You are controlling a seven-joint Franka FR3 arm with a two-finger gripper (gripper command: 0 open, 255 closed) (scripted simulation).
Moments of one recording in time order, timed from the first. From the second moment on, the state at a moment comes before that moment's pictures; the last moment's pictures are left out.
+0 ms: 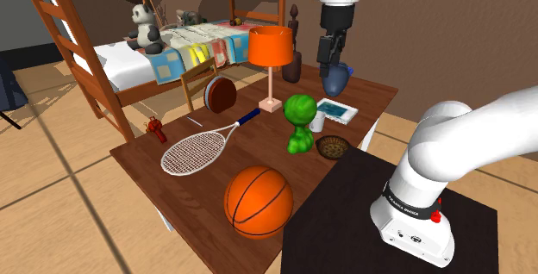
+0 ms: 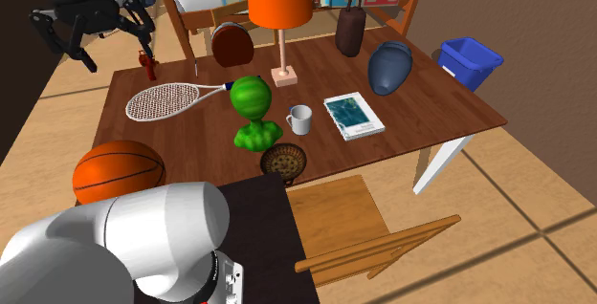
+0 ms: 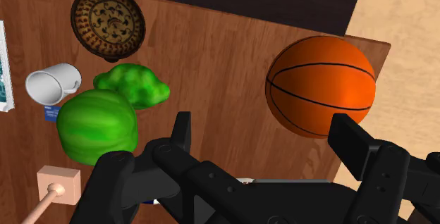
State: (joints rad) arm -0.02 -0.81 0.04 -2.40 0.00 1.57 -0.15
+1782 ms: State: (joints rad) arm -0.14 -0.17 -0.36 -2.42 -0.05 2.24 -0.59
